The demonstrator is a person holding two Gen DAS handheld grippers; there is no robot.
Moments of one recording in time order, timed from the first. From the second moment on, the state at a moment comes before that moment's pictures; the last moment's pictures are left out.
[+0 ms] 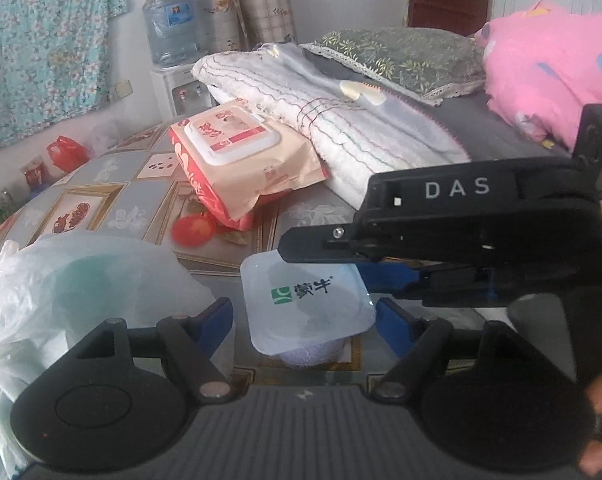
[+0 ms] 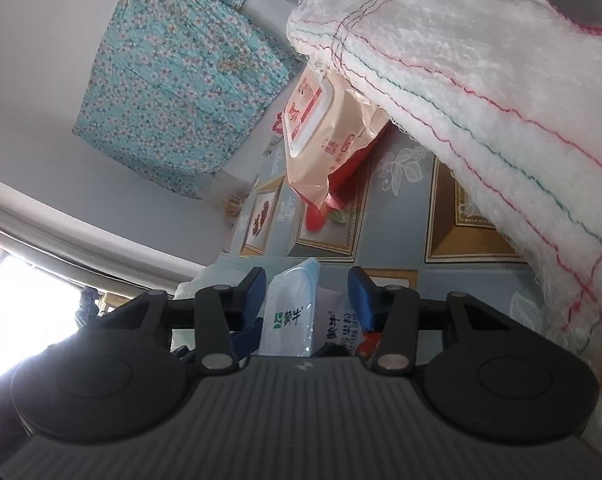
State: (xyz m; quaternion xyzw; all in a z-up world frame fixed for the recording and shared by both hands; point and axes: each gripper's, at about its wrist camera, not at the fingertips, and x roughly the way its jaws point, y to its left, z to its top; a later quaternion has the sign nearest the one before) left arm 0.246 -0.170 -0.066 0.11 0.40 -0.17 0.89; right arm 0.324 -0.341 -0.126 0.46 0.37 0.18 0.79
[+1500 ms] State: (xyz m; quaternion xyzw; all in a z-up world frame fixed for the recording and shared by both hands) left arm 0.226 -0.135 0.018 0.07 0.34 -0.14 0.93; right arm 0.313 -0.315 -0.031 0.41 0.33 0.27 0.81
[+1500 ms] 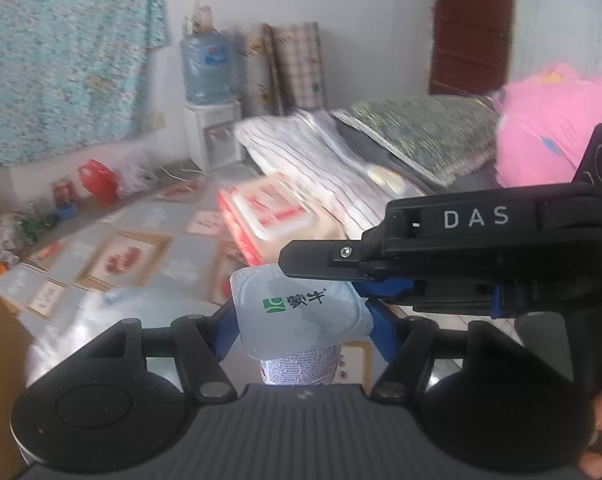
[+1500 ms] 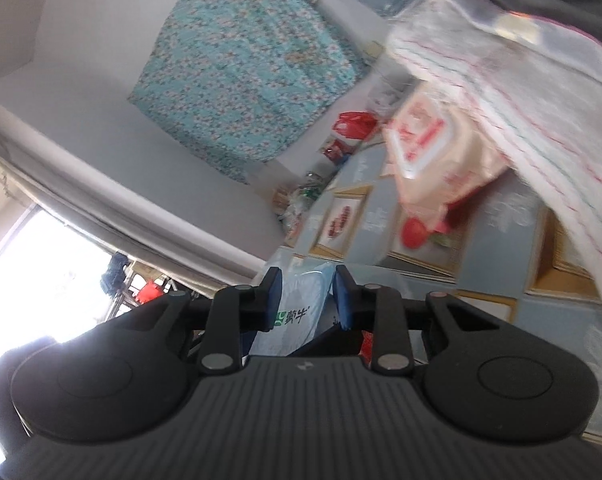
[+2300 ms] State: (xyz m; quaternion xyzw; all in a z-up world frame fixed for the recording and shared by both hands) left arm 0.218 0.045 0.124 0.01 0.32 0.02 0.95; right arm 0.365 -0.110 0.096 0.33 0.38 0.44 0.74
